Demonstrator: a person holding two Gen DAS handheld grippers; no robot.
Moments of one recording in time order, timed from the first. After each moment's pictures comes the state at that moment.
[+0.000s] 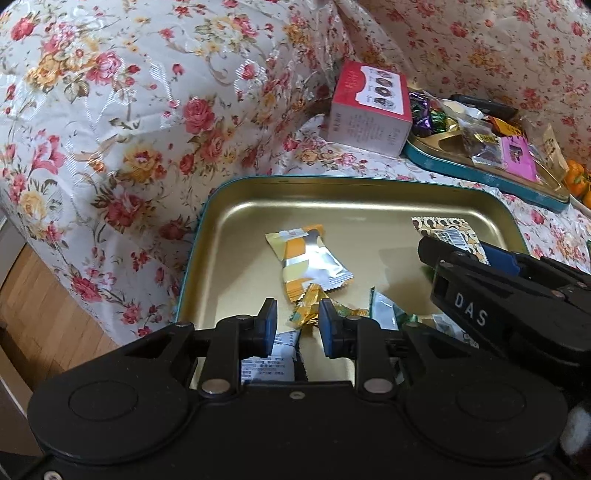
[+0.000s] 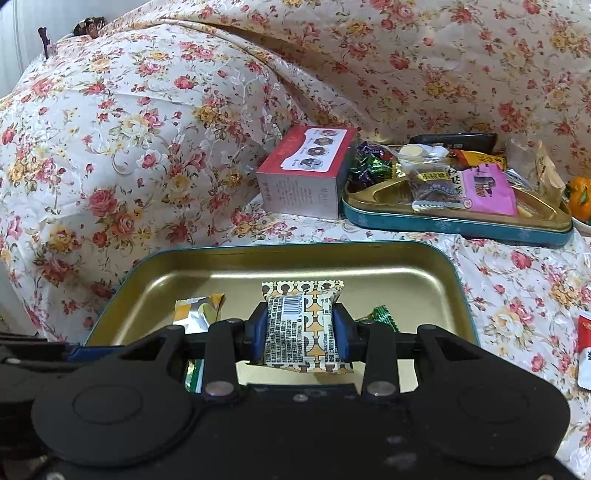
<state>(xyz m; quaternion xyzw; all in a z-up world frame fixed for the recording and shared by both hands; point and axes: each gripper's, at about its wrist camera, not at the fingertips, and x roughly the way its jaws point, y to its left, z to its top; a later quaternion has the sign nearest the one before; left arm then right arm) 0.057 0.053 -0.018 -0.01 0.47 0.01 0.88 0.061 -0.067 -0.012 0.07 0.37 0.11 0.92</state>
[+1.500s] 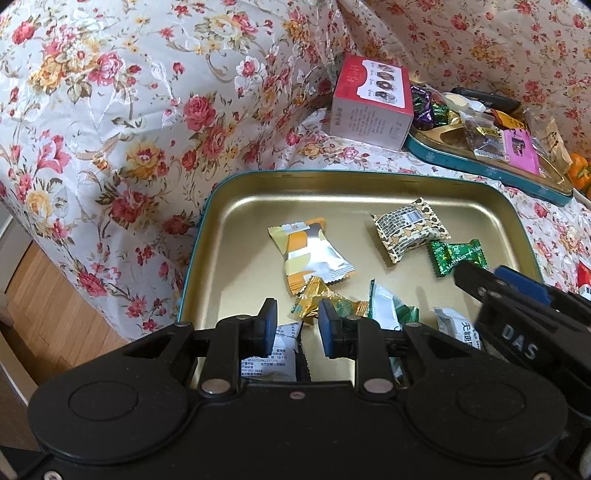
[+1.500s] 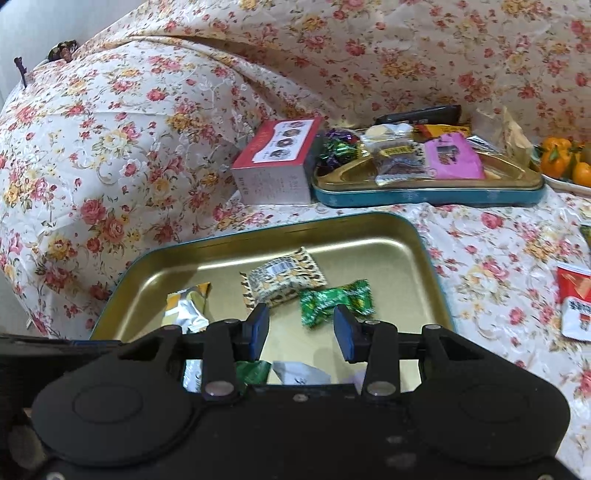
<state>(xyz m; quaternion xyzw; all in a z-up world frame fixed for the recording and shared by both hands) 0.056 0.050 -0.016 0.00 0.48 0.02 0.88 0.033 -0.092 -0.014 0.12 0.38 0.08 0.91</state>
